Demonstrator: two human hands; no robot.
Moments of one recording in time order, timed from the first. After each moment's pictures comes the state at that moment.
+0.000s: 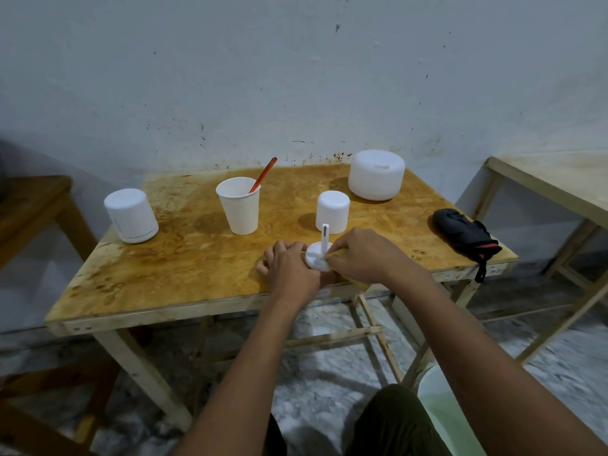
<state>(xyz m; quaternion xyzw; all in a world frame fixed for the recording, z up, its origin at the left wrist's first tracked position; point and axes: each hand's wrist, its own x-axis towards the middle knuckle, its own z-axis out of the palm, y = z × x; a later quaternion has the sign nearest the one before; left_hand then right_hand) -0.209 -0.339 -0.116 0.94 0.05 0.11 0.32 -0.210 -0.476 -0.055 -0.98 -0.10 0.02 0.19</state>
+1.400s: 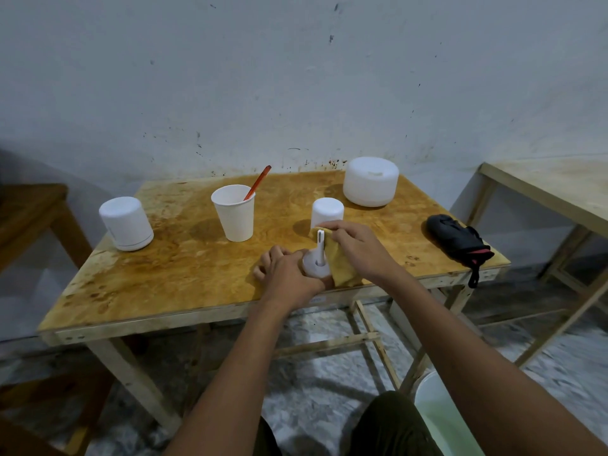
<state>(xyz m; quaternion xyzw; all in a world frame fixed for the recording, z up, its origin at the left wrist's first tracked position) -0.213 -0.332 -0.103 0.95 -0.01 0.02 0.32 -0.185 -0.486 -0.077 -0.83 -0.15 -0.06 0.53</state>
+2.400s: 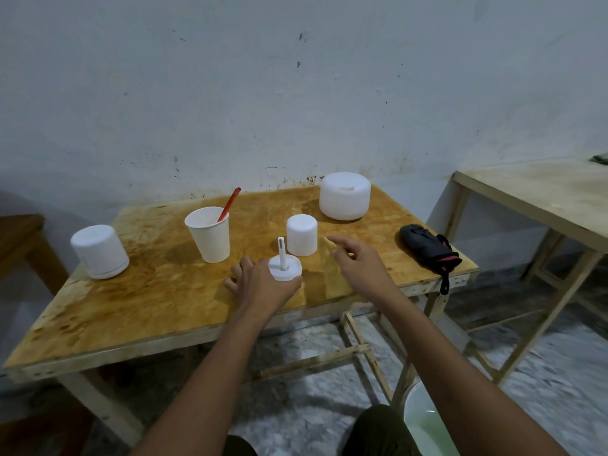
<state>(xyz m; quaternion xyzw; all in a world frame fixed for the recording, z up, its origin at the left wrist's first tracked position) -0.192 -0.343 -0.106 0.96 0.08 0.09 0.25 -0.206 -0.523 -0.078 -0.83 -0.03 -0.11 0.54</state>
